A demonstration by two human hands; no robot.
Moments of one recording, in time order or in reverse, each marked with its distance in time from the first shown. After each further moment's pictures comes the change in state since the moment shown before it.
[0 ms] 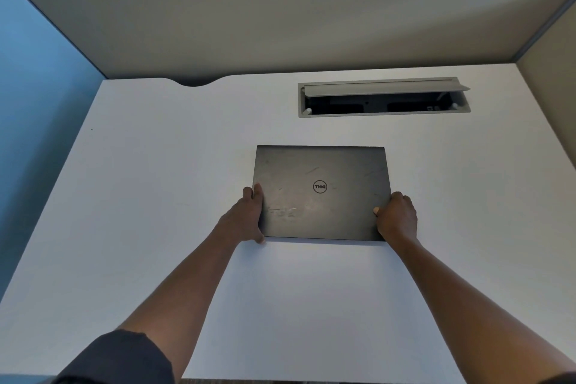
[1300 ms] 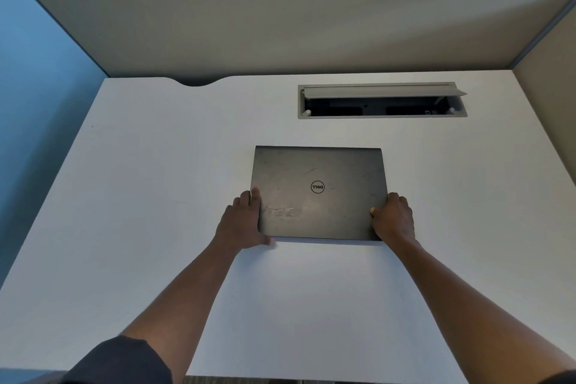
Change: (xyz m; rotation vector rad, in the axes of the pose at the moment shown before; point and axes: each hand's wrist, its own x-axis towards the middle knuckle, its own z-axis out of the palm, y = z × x) left_hand -0.013 0.001 0.020 0.093 0.167 0.013; right_hand -0.001 0.004 -0.004 -0.020 -0.047 -0.046
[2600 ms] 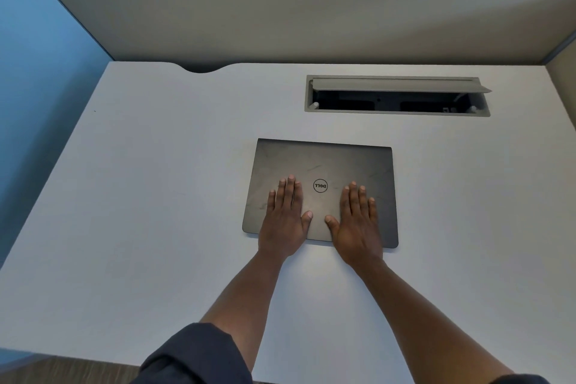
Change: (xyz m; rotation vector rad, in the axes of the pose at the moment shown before) left_hand 0.024 0.090 0.045 -0.078 0.248 0.042; right_hand -0.017 -0.011 0.079 -0.393 0.068 -0.547
